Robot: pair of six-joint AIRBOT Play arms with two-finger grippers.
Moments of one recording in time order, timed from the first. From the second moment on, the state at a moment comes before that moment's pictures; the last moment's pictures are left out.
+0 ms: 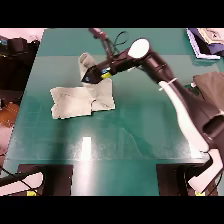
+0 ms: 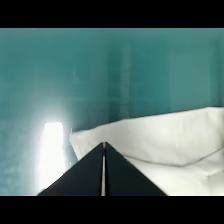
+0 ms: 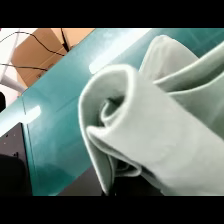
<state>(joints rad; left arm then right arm) 0.10 -1.31 1.75 1.40 -1.30 -1.52 0.61 -1.86 2.02 -0.70 1.12 1.18</state>
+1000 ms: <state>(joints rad) 0.12 -1.30 1.75 1.38 -1.42 -1.51 0.38 -1.88 1.78 -0.87 1.22 1.34</state>
